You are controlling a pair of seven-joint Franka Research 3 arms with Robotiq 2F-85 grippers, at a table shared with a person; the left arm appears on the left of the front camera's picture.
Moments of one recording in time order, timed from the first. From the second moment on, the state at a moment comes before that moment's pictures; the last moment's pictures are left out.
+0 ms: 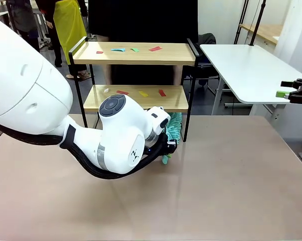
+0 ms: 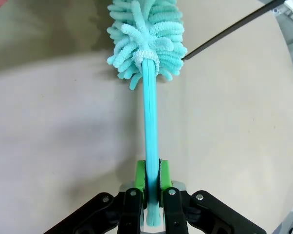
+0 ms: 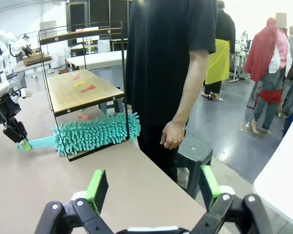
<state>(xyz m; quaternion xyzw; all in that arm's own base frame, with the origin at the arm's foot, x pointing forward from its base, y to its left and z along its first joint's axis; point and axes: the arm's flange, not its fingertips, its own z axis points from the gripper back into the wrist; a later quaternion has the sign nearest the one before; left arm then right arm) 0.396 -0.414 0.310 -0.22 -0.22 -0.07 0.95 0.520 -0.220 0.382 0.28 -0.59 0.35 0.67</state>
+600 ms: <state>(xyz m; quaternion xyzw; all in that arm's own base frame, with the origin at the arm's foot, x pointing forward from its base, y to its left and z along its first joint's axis) 0.405 -0.394 0.314 -0.20 -0.17 -0.06 0.96 0.520 -0.220 0.382 0.28 -0.59 0.35 0.67</state>
